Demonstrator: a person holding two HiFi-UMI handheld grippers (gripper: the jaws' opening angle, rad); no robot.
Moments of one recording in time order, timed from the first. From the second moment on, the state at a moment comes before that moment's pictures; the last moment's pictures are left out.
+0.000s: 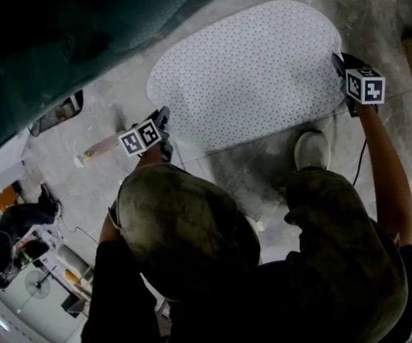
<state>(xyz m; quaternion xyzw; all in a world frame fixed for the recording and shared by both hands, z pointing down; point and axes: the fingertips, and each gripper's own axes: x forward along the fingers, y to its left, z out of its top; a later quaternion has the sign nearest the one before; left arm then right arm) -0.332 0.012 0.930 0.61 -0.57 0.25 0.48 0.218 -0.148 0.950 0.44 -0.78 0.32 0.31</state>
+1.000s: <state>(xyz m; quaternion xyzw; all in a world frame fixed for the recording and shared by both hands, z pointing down) -0.355 0.056 0.952 0.58 -0.56 0.35 0.47 0.243 -0.153 0.932 0.51 -0.75 0.27 0.32</state>
